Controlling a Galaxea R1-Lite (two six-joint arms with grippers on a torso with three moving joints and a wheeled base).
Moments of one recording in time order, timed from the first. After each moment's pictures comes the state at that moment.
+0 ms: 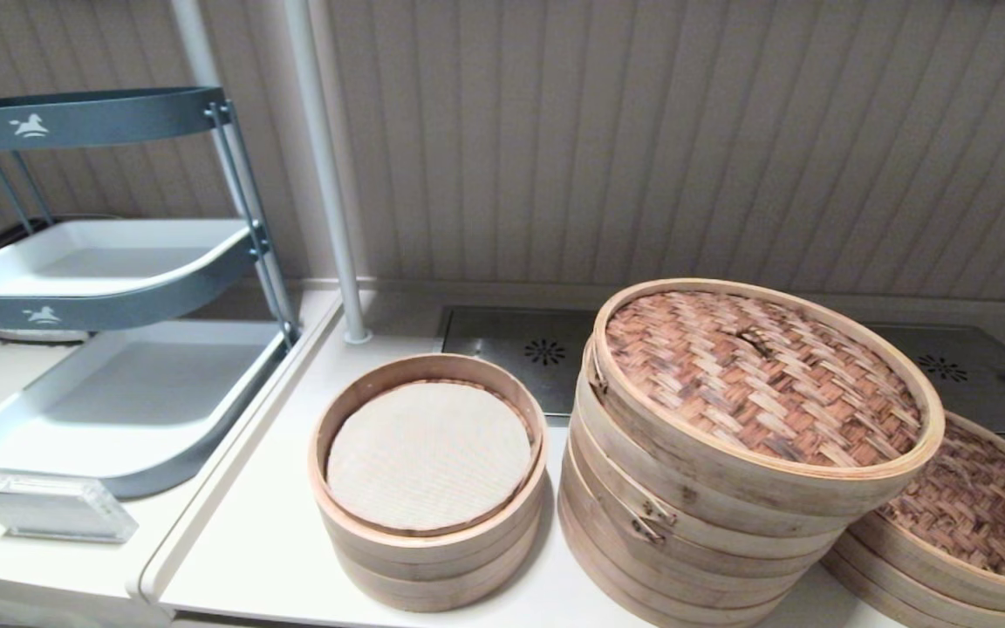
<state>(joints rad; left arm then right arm) 0.00 0.00 0.00 -0.06 -0.01 0.00 -0.01 0.03 -0.01 0.02 0.01 -0.07</state>
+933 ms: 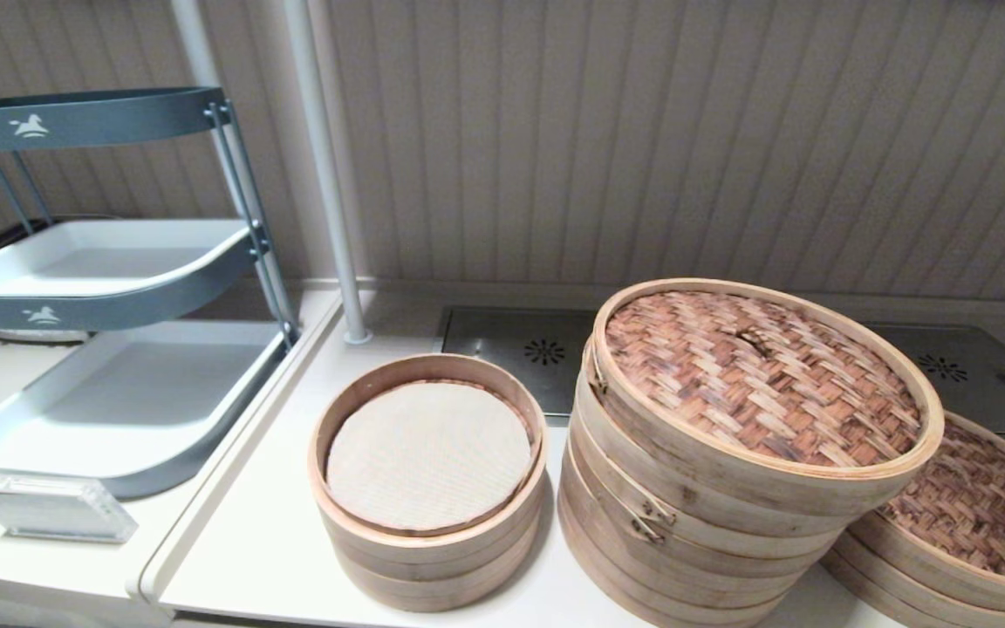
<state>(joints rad) 0.00 0.00 0.00 -0.06 -0.01 0.00 -0.01 0.00 0.00 0.00 0.01 -0.05</state>
